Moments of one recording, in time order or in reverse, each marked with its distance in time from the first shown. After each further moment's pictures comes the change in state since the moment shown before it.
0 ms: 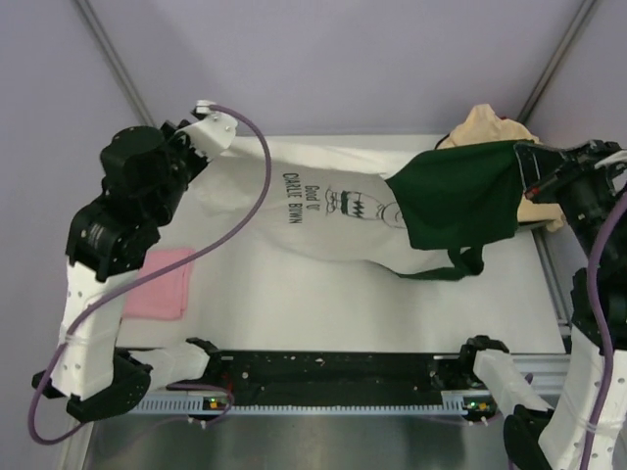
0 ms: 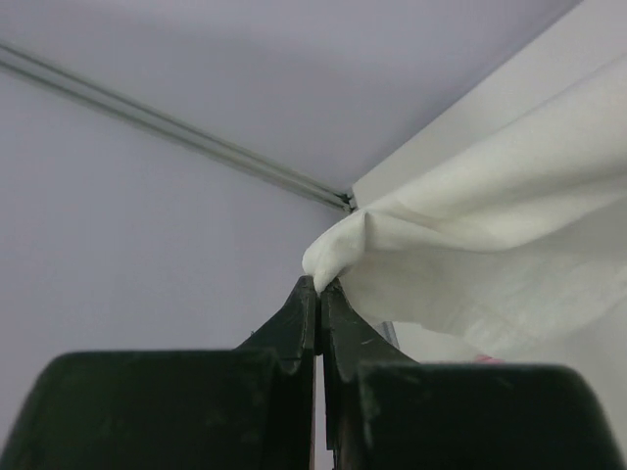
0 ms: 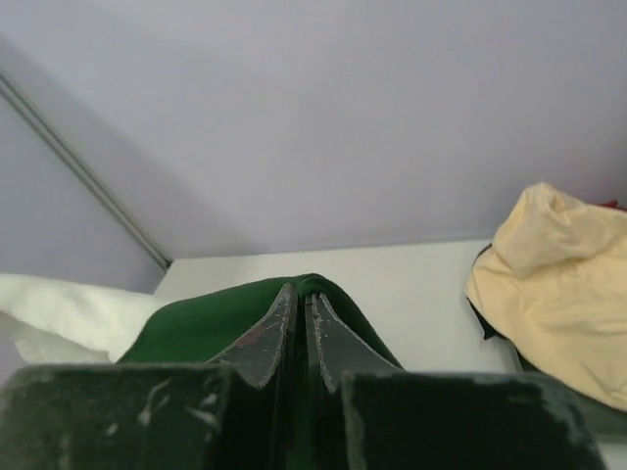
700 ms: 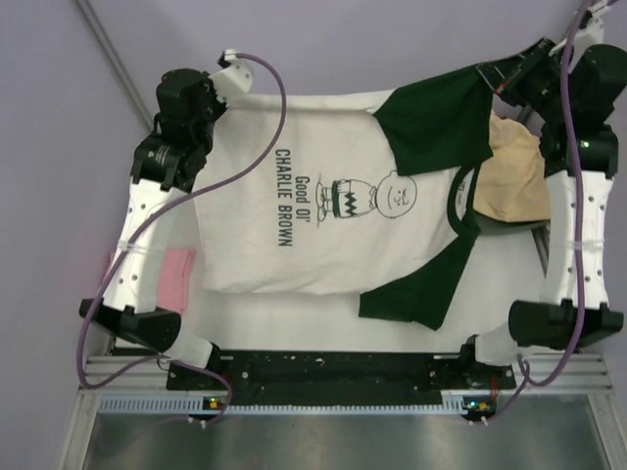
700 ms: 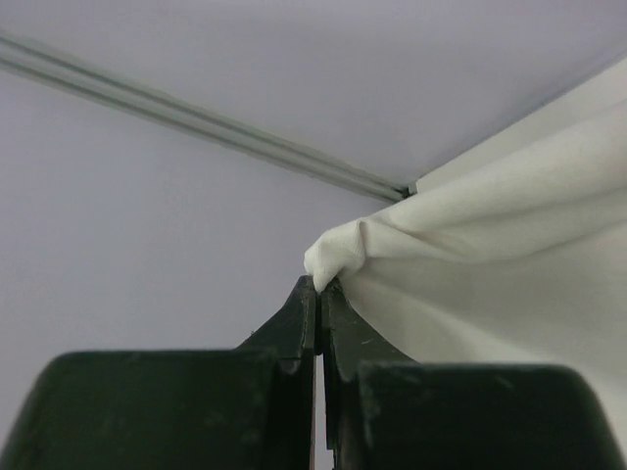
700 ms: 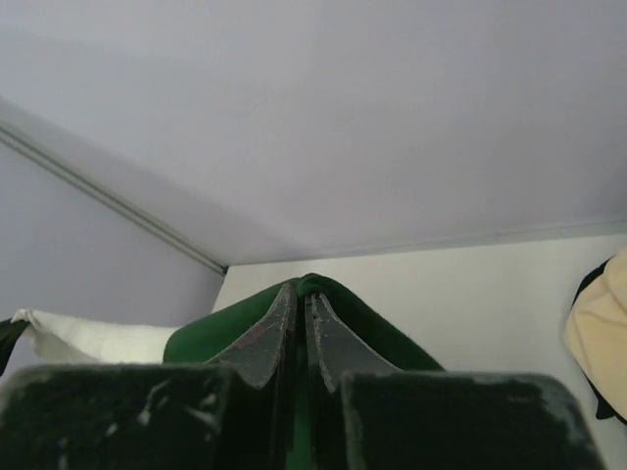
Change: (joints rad) left arm 0.179 0.242 0.037 0.261 -0.041 0.112; right arm 0.004 0.529 0.266 0.218 -0.138 0.203
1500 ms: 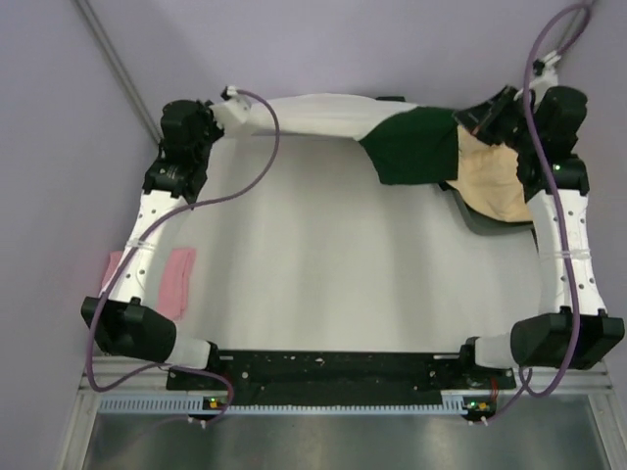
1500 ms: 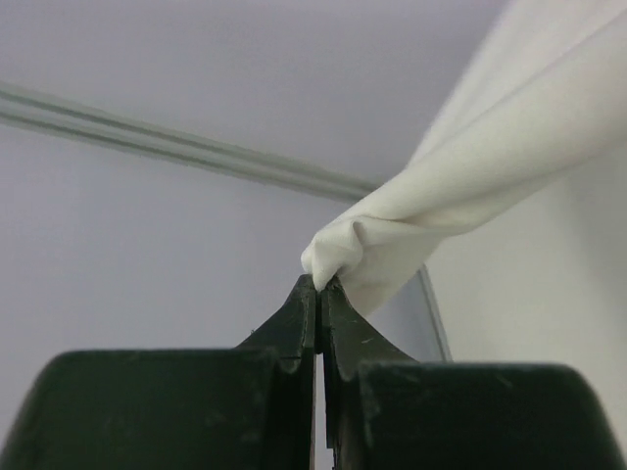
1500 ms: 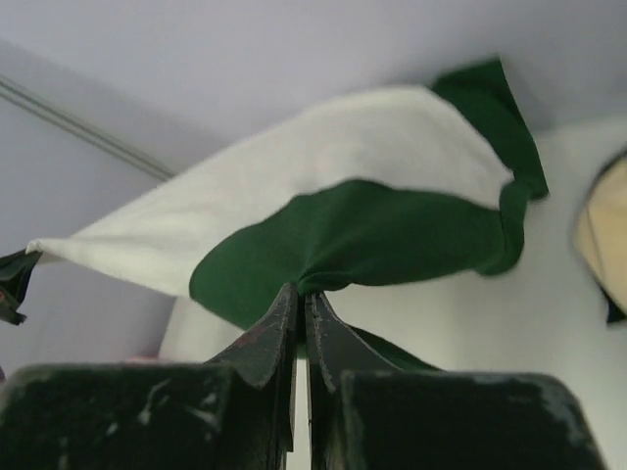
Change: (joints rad) left arm 0.145 0.017 -0.275 0.409 0.184 0.115; right arm 0.028 0.028 -0.196 0.112 -0.043 0.005
